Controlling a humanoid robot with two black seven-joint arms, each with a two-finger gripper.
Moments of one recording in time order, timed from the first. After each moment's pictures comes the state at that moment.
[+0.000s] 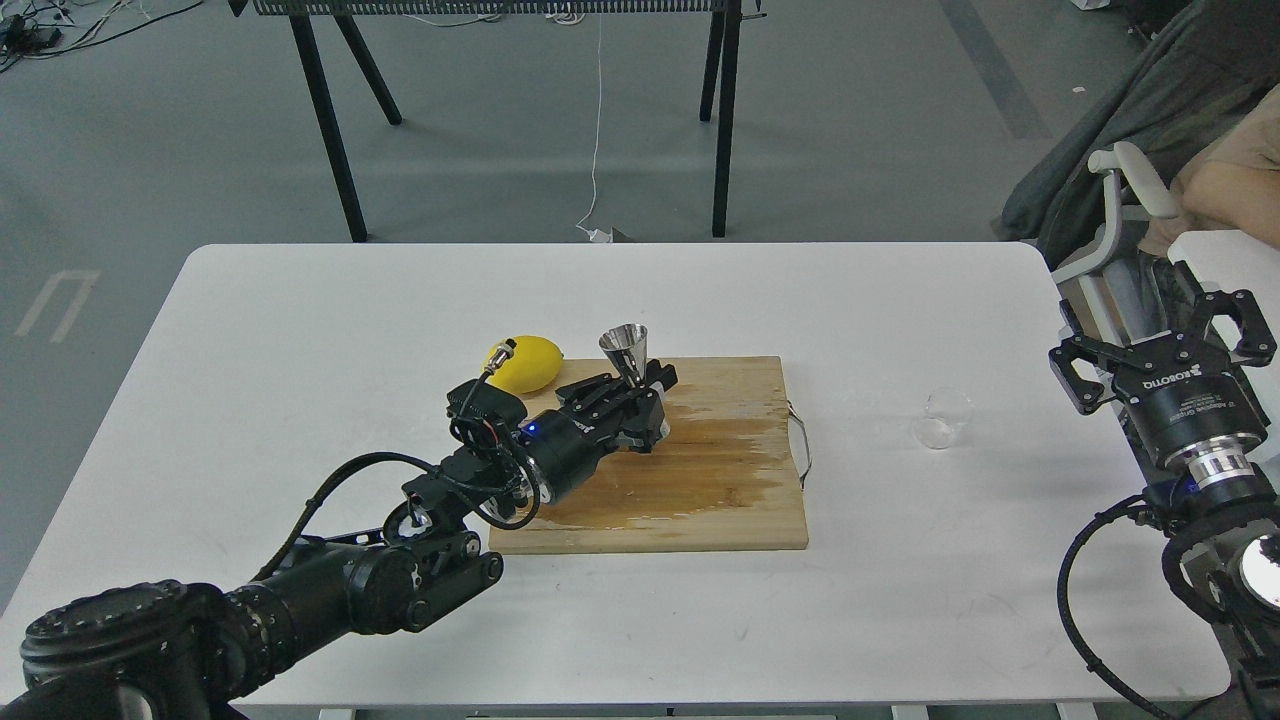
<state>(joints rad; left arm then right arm) -0.65 -0.04 -0.28 -0.57 1.61 0.49 -0.49 0.11 -0.39 1.43 1.06 0.17 0.49 -0.01</state>
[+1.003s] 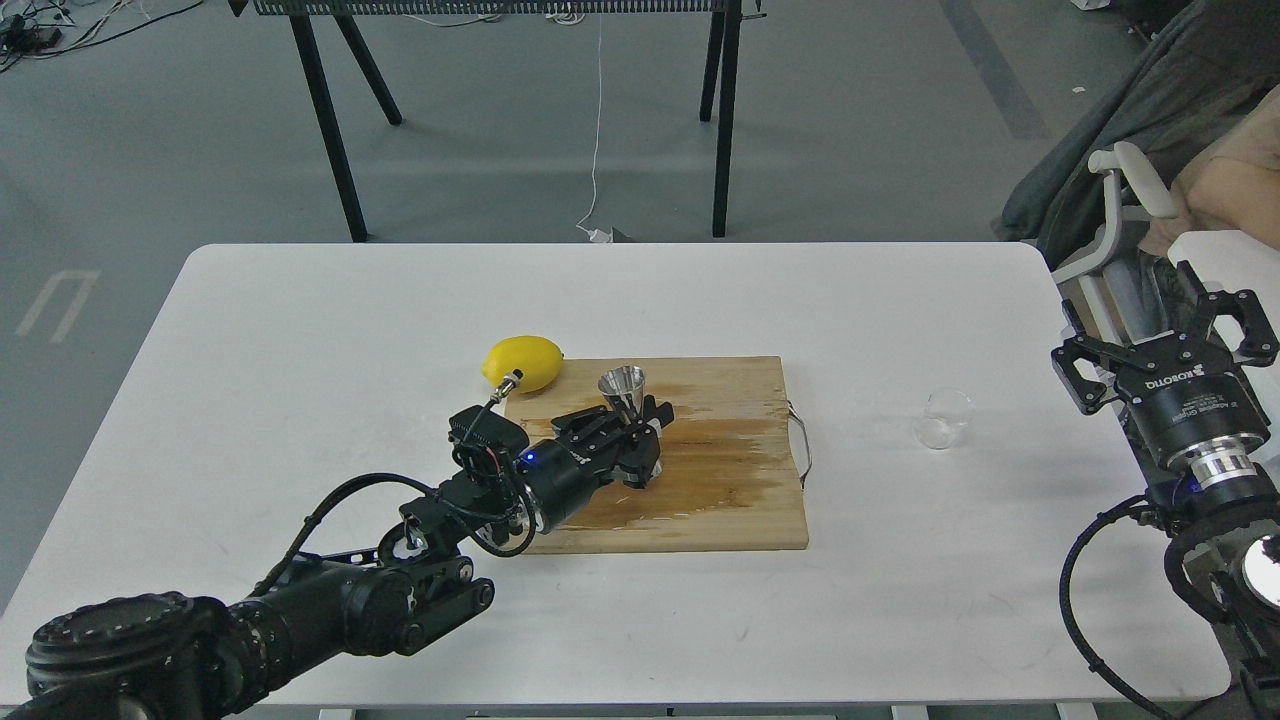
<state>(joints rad) -0.62 -0.04 -0.21 -0.55 1.61 0.49 -0.49 0.11 -0.39 1.43 1.06 0.17 0.49 -0.01</state>
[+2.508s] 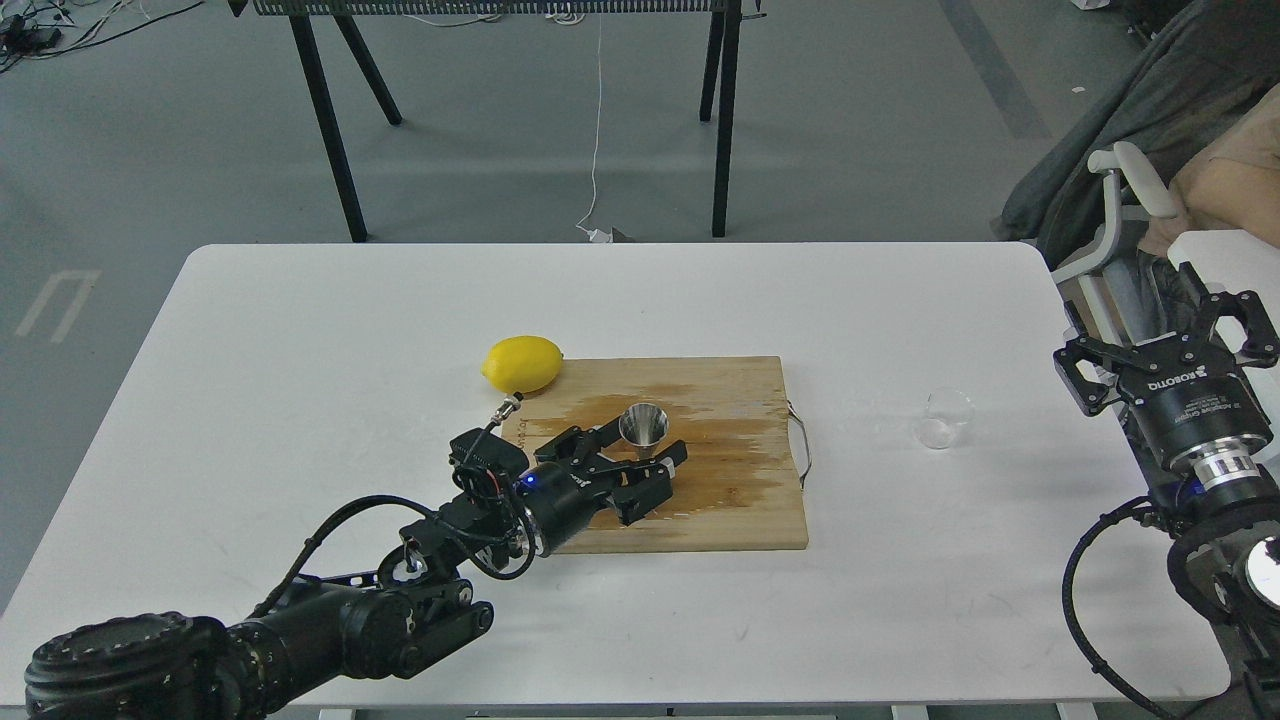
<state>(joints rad) -0.58 -0.04 -0.21 -0.56 1.61 0.49 -0.49 0.11 -0.40 1.43 1.06 0.17 0.49 -0.01</state>
